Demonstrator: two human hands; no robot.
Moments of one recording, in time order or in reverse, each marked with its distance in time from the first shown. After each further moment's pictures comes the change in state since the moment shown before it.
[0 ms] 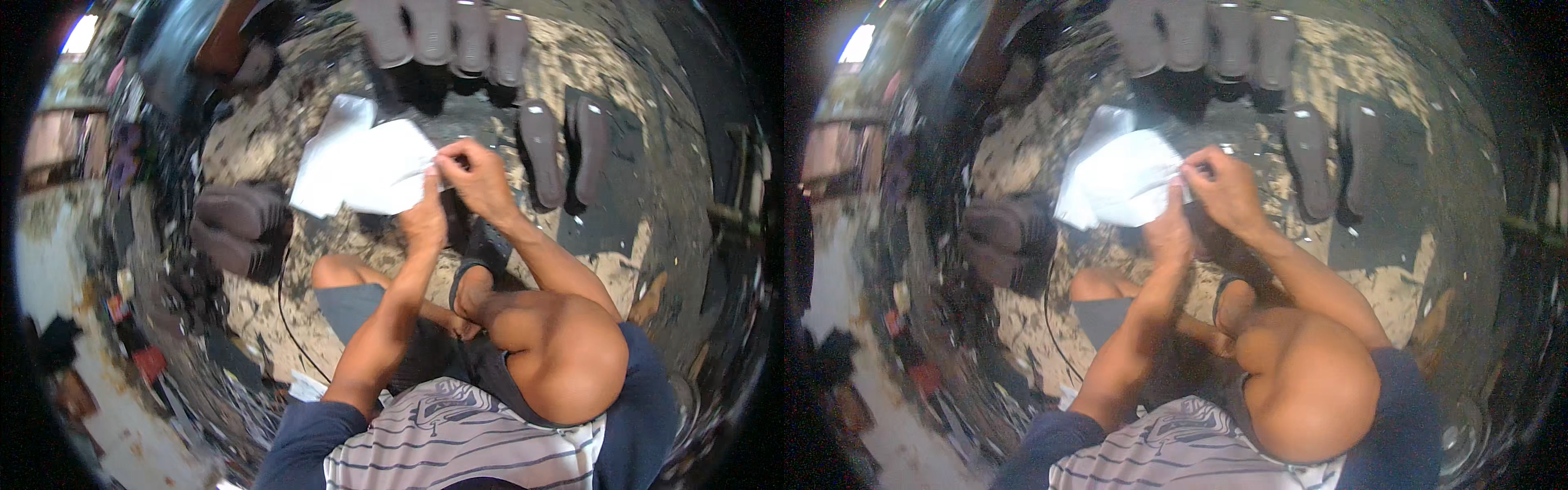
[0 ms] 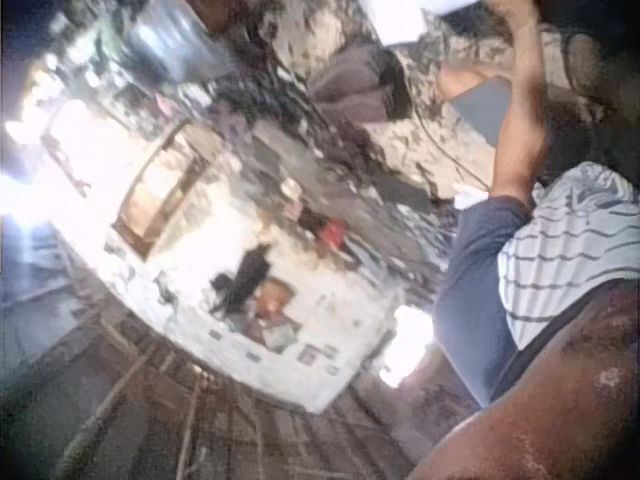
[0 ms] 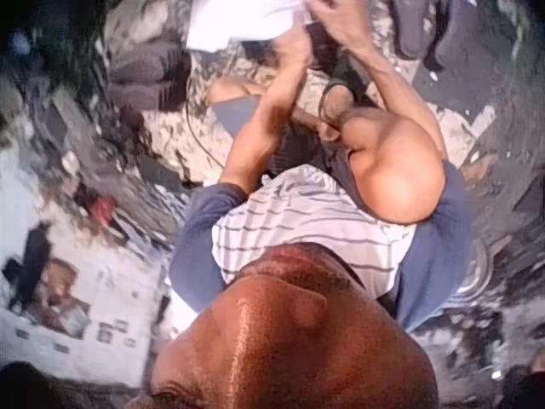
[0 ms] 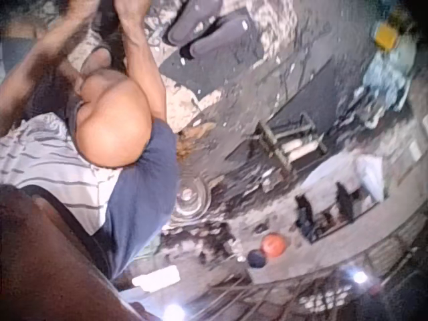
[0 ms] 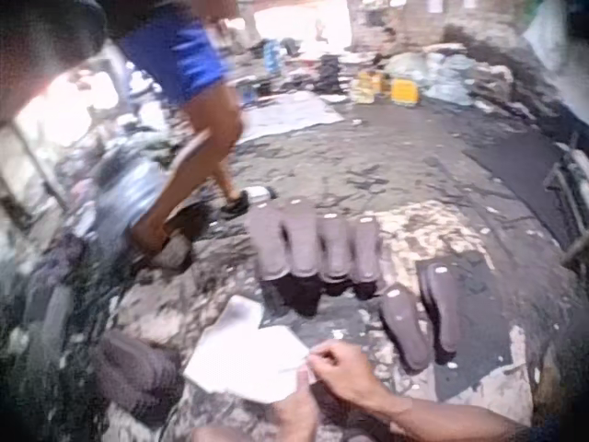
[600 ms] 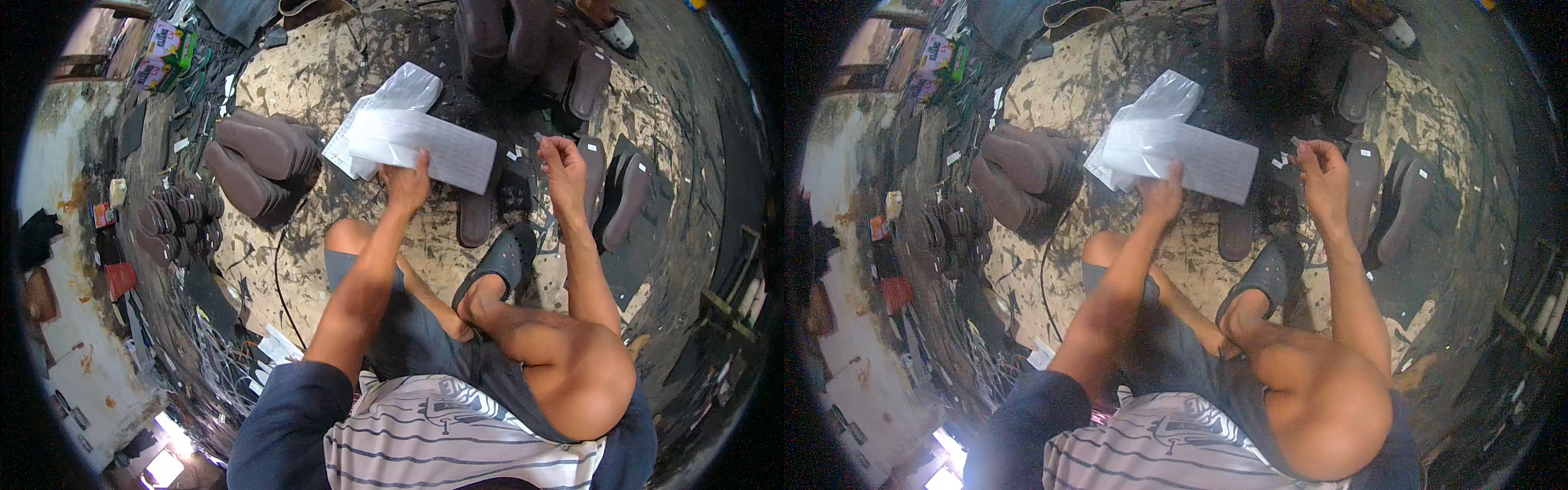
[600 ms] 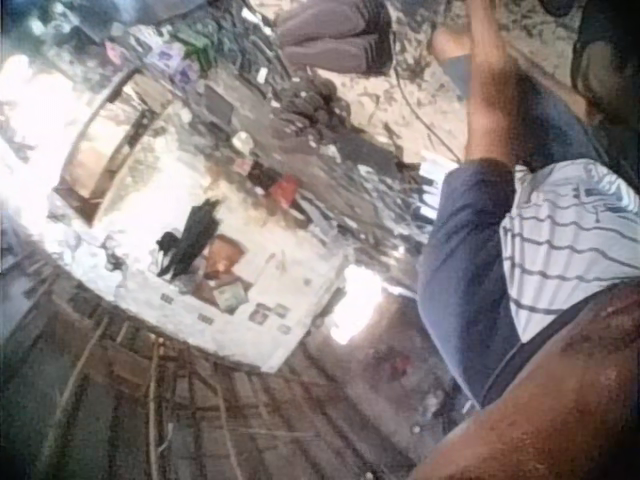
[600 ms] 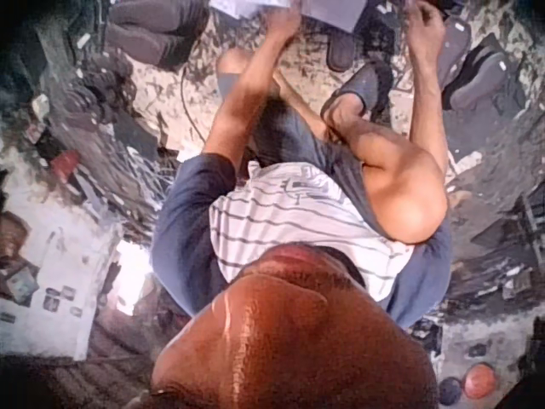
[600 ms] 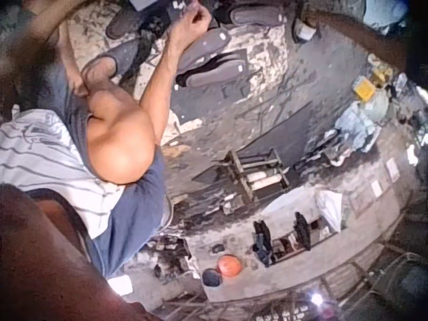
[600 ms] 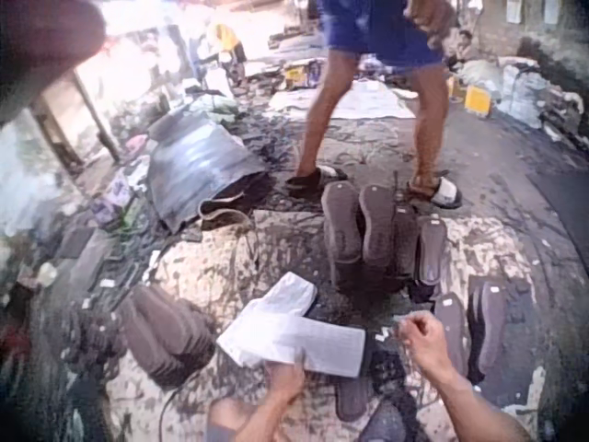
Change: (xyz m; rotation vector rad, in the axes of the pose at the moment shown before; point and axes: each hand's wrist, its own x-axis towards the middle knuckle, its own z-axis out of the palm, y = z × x) left_hand 0.111 -0.107 -0.100 0.817 -0.078 0.316; right_hand 0.040 0.042 -0.038 0.179 0.013 0.163
